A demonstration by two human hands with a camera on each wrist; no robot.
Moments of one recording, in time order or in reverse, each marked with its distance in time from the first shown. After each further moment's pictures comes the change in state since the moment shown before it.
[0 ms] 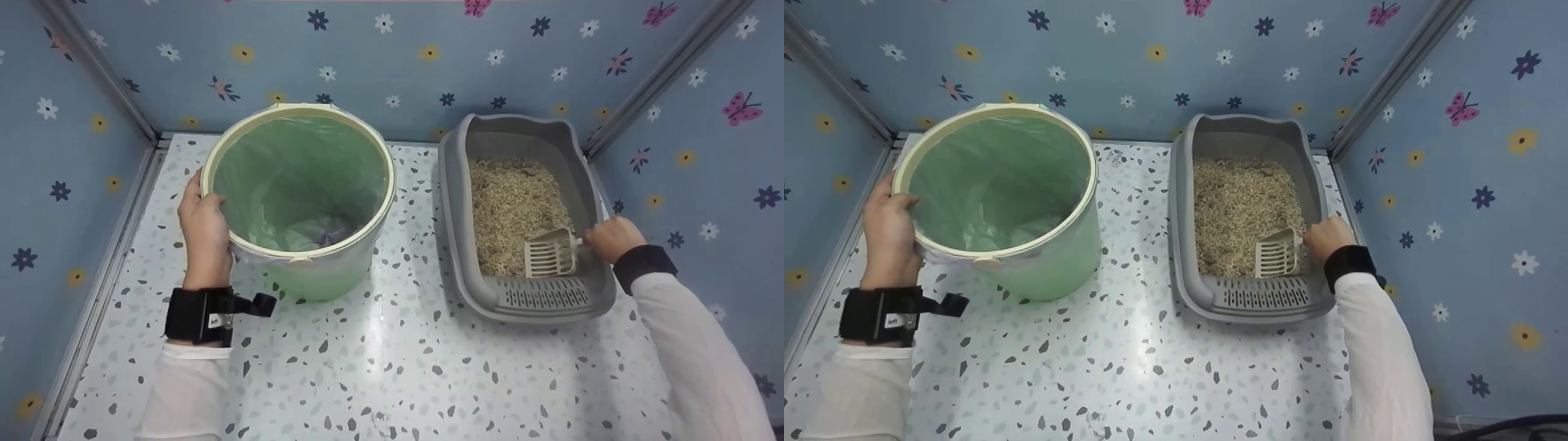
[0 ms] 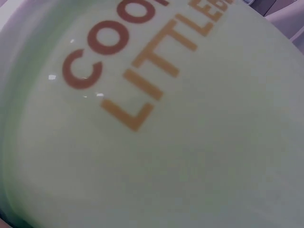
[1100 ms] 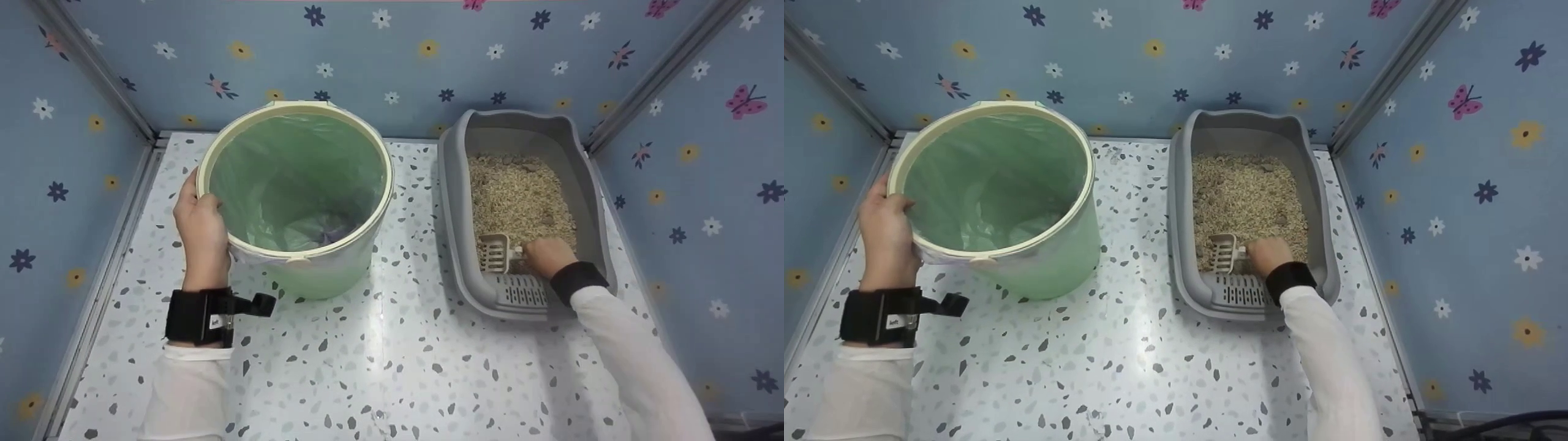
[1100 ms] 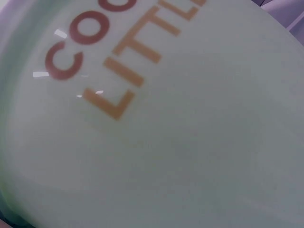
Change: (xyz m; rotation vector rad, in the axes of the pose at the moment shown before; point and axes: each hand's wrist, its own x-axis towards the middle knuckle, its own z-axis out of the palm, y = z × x) left_hand 0.002 -0.002 0.002 0.053 0.057 0.014; right_hand 0.047 -0.094 0.037 0.273 -0.012 0.134
